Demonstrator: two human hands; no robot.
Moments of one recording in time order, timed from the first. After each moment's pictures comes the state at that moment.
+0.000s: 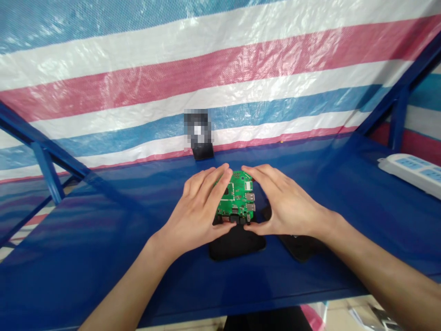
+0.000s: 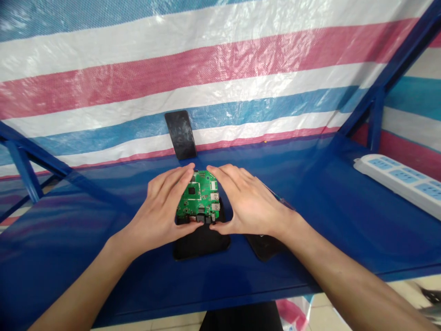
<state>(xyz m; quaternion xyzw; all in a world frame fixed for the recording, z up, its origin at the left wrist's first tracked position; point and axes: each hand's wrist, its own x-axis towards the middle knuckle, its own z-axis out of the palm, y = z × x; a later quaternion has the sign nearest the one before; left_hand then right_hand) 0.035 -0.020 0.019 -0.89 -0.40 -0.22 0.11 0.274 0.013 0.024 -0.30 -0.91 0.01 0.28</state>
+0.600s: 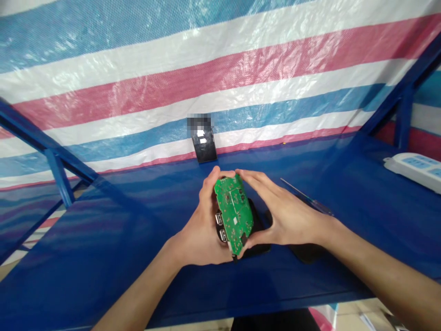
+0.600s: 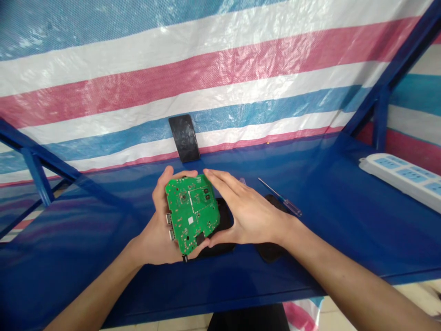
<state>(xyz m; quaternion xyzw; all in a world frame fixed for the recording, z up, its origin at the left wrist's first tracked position) 0.044 -0.023 0.005 -0.83 -0.25 -0.46 -0.20 0.268 0.009 0.015 -0.28 -0.91 0.16 0.27</state>
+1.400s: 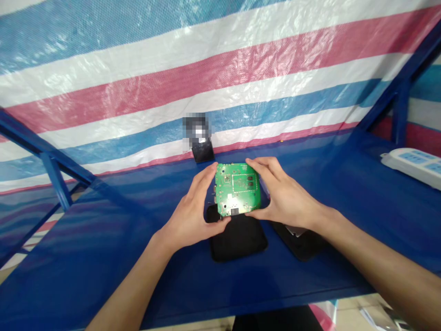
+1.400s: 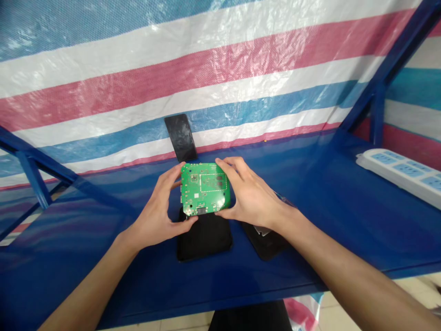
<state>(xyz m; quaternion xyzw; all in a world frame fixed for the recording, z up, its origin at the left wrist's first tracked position) 0.023 -0.009 0.009 -0.85 -0.39 -0.34 -0.11 0.278 0.023 0.011 -0.36 -0.88 0.05 0.31</state>
